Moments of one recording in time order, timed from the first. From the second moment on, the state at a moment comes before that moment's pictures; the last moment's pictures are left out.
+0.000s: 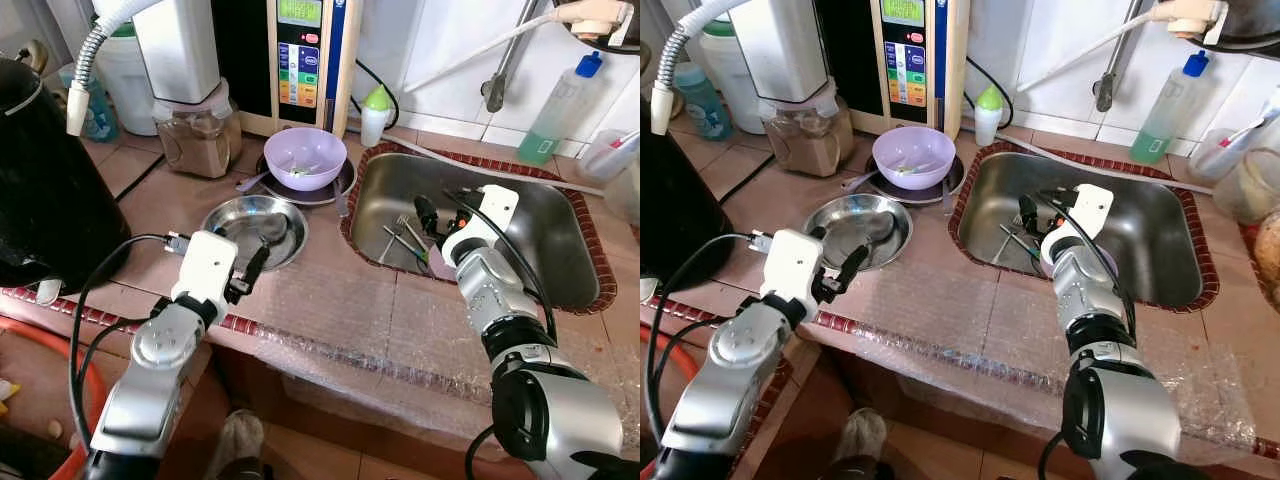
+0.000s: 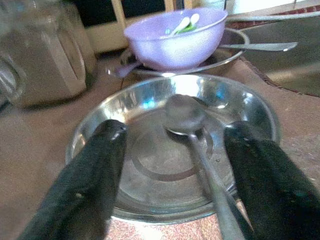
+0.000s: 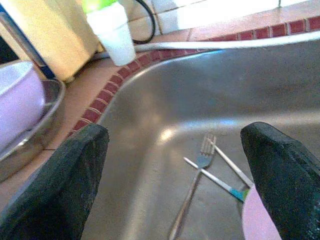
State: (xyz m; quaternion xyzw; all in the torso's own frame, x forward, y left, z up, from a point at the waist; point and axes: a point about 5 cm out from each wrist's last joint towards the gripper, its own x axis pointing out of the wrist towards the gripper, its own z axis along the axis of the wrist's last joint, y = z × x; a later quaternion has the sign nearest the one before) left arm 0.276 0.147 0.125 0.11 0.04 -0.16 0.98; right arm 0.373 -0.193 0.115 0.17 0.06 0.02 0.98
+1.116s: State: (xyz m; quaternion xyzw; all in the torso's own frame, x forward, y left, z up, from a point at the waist) left arm 0.316 0.157 0.126 0.14 0.13 -0.18 0.97; right arm 0.347 -0.164 0.100 0.13 0.08 0.12 0.98
